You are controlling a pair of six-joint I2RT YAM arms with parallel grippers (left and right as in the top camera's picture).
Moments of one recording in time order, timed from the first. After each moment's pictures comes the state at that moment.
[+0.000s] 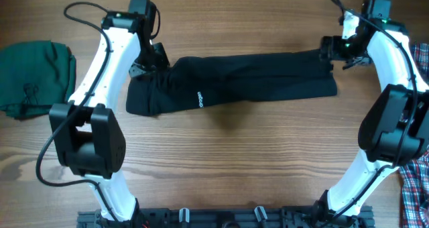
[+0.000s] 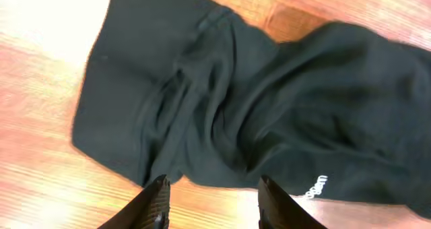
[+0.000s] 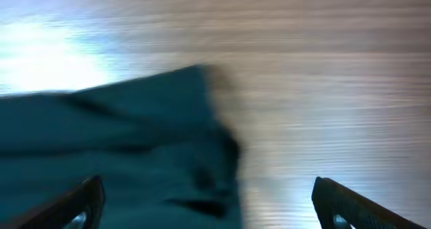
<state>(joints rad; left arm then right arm) -0.16 1.98 1.70 -1.20 0.01 -0.51 -0.21 2.06 1.64 -0.85 -0.12 -0.14</state>
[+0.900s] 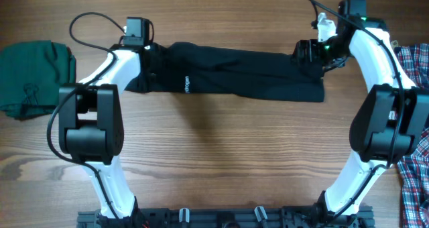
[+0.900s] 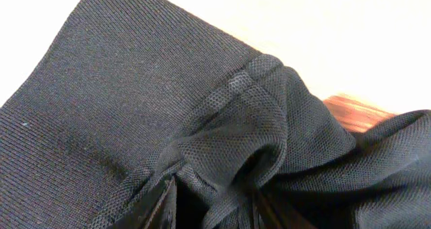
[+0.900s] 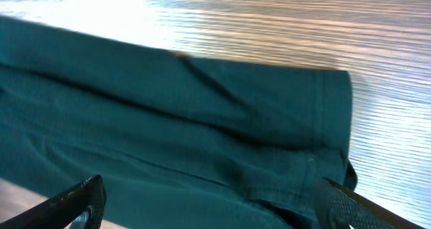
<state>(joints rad) -0.08 2.09 1.37 -0.39 -0.05 -0.38 -0.10 2.06 1.64 -0.94 -0.29 -0.15</state>
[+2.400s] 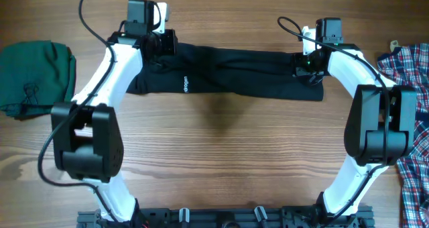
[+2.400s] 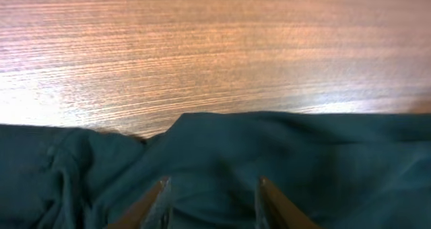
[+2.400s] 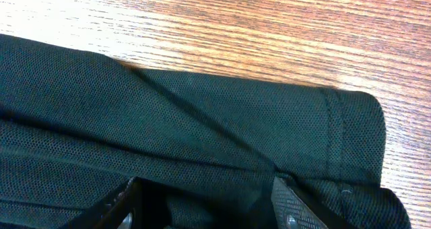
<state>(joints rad) -0.15 1.94 1.46 -0.46 0.17 -0.13 -0.02 2.03 1.33 -0.48 -0.08 -0.14</state>
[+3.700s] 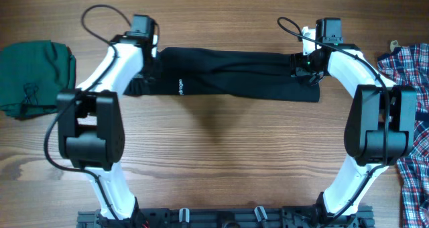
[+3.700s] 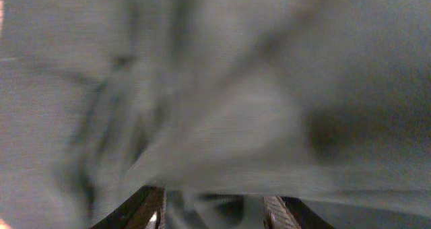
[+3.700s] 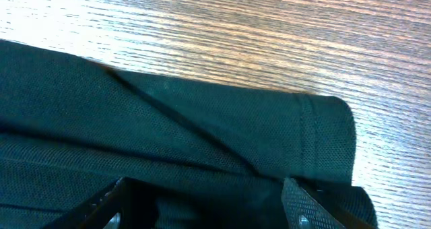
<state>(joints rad) -0.11 2.04 1.46 -0.76 -0.09 -0.14 -0.02 2.03 1.33 -0.48 -0.07 -0.15</state>
